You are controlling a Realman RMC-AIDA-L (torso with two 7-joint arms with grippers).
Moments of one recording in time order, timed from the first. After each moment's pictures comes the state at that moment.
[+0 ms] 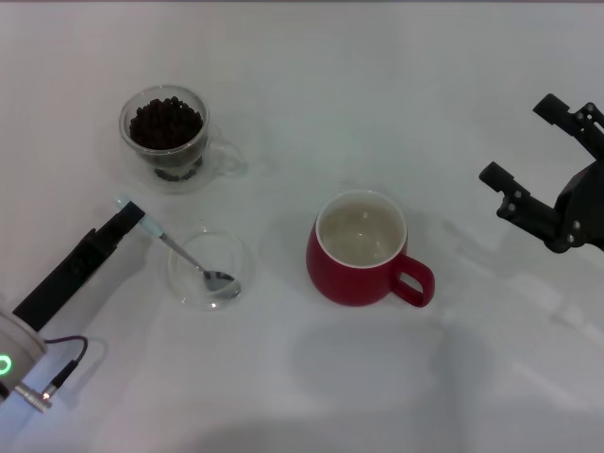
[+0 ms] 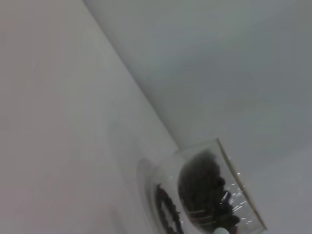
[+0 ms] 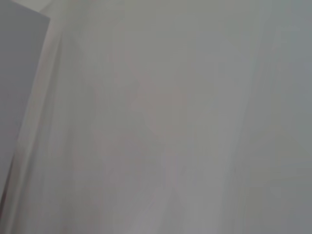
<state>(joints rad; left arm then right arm) -0.30 -2.07 2.84 0.10 -0.79 1.24 -1.38 0.26 1.99 -2.23 0.02 0.12 -1.85 0.24</state>
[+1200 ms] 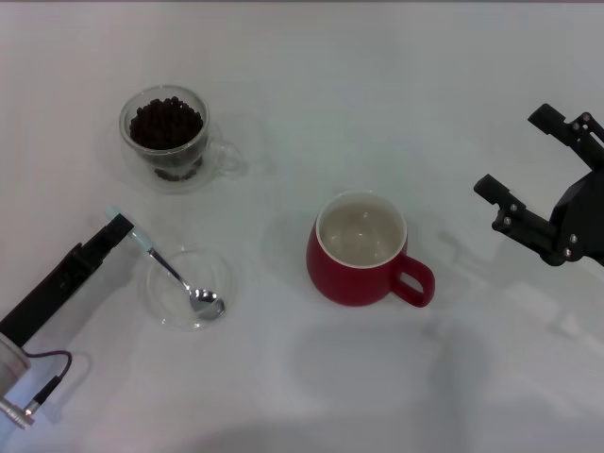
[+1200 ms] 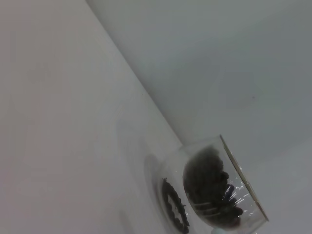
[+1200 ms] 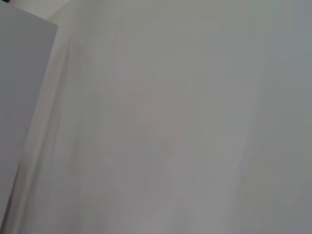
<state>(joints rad) -0.28 -2.07 2.84 0.04 -0.76 1.29 -1.41 0.25 2.00 -2.25 0.02 0.11 -1.87 0.22</state>
